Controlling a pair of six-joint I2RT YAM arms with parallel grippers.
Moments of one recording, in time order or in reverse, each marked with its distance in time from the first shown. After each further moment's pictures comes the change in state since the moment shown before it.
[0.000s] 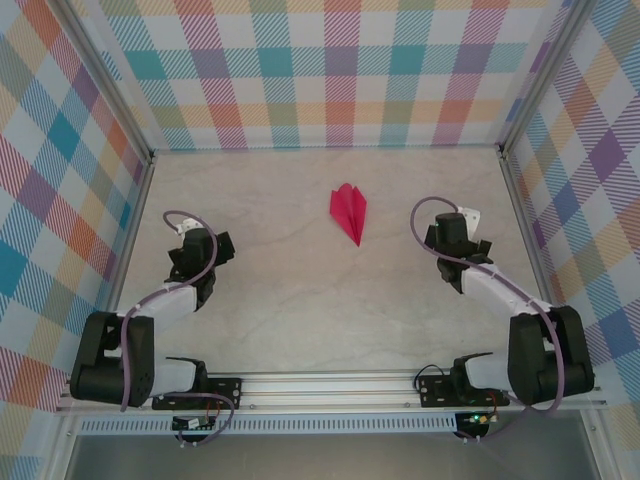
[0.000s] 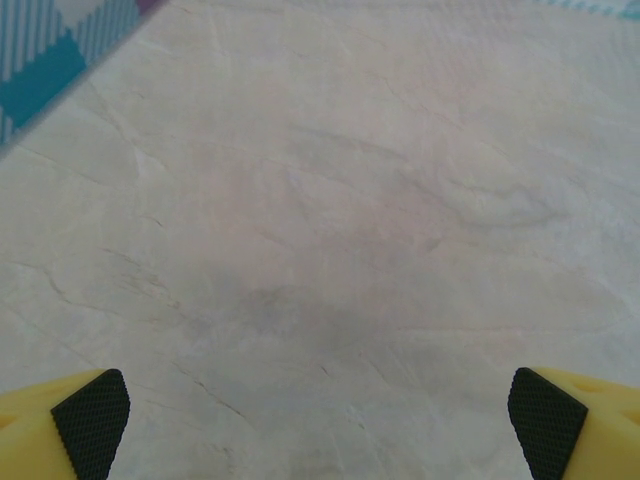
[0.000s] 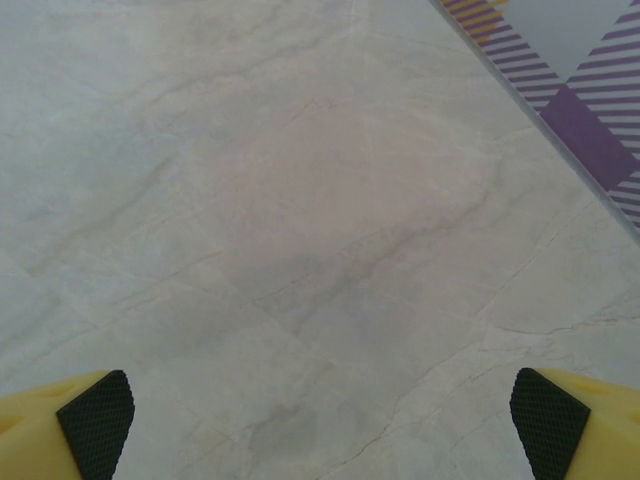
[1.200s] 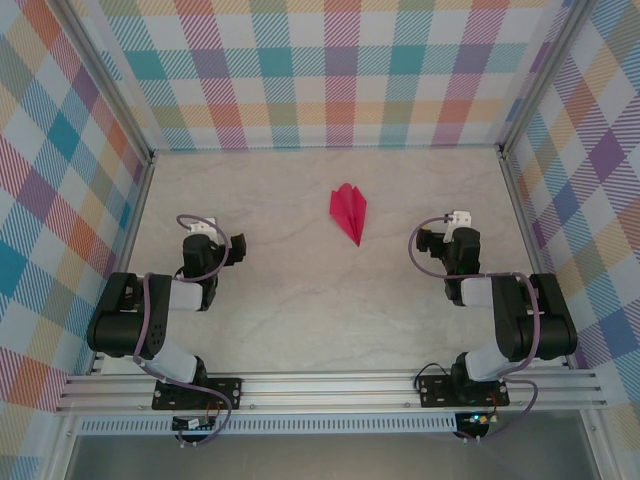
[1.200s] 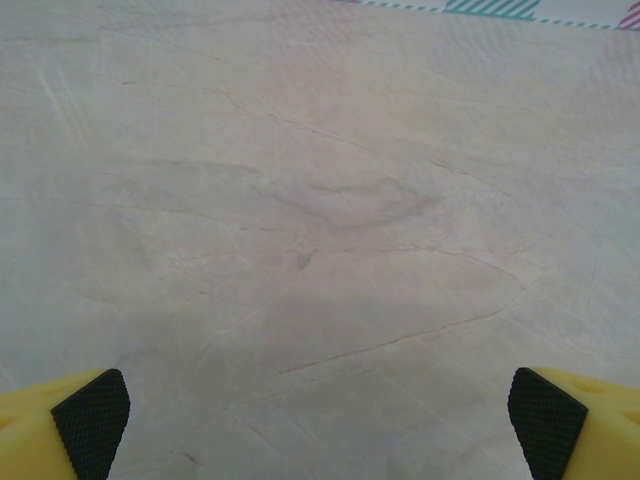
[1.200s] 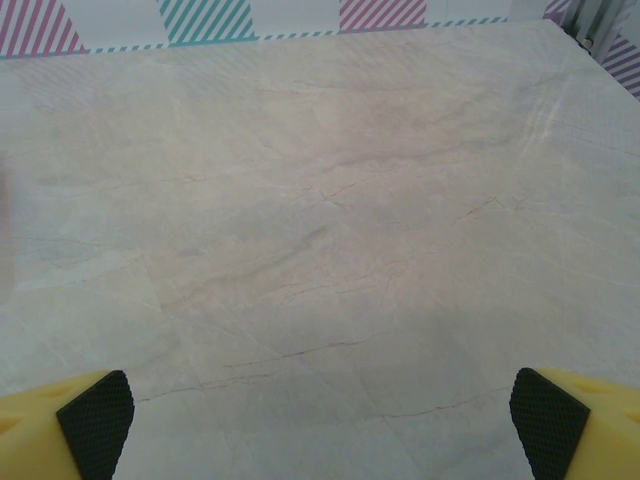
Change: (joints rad) left arm 0.052 0.243 -0.059 0.459 0.294 0.153; right arm -0.152 0.213 -0.211 0.769 -0.444 -0.246
